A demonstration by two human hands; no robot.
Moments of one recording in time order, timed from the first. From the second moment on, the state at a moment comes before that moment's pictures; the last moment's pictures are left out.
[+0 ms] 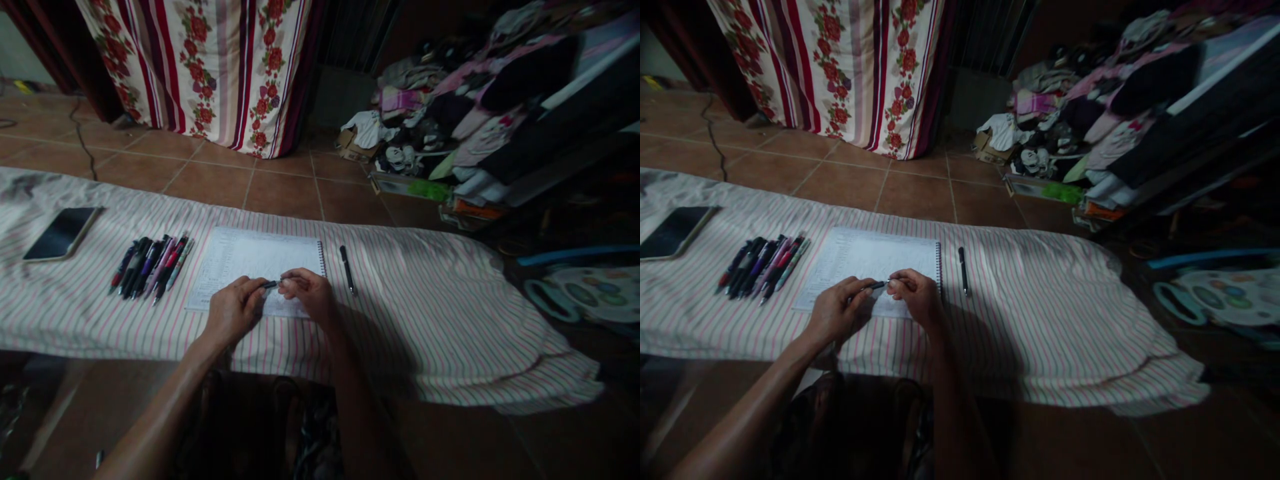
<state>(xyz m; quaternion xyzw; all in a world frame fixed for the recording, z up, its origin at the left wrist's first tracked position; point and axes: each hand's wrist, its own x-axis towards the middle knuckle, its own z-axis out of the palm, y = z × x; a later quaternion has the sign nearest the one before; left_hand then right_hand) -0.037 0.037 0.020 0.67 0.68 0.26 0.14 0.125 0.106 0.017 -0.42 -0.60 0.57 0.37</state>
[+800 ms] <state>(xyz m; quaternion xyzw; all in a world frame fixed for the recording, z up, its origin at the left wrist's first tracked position) -0.035 0.038 0.021 0.68 0.68 0.24 0.13 0.127 0.104 0.018 -0.43 -0.63 0.54 0.36</state>
